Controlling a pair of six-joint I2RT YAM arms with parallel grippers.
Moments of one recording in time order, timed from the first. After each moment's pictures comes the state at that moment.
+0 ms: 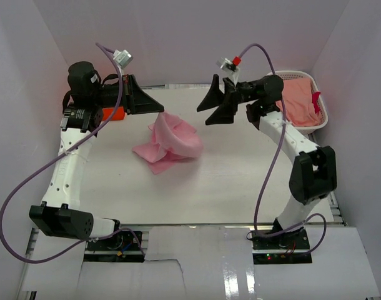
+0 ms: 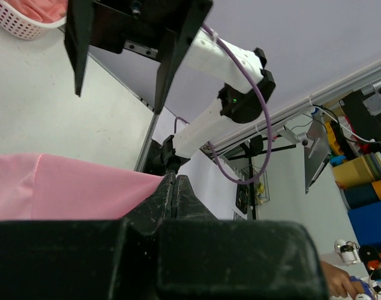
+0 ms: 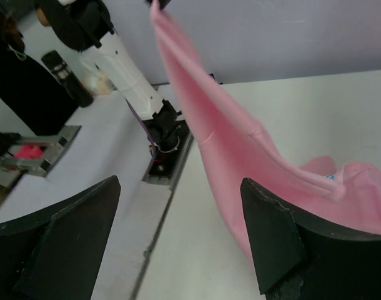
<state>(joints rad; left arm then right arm) -0.12 1.36 1.60 -0.32 1.31 -0.70 0.38 1.68 1.41 0.95 -1.52 0.92</state>
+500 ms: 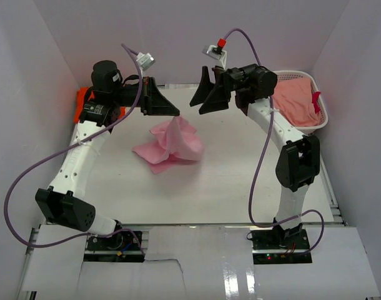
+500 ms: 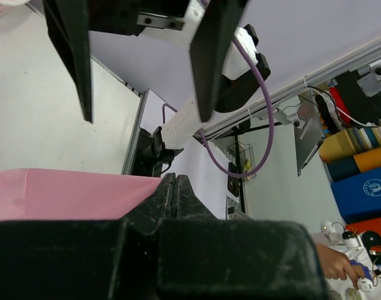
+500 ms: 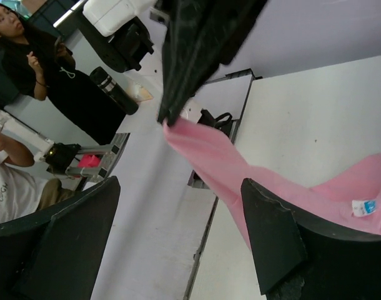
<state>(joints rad) -0.25 1.43 1.60 -0.27 1.30 -0.70 0.44 1.91 1.75 1.24 -1.56 1.59</state>
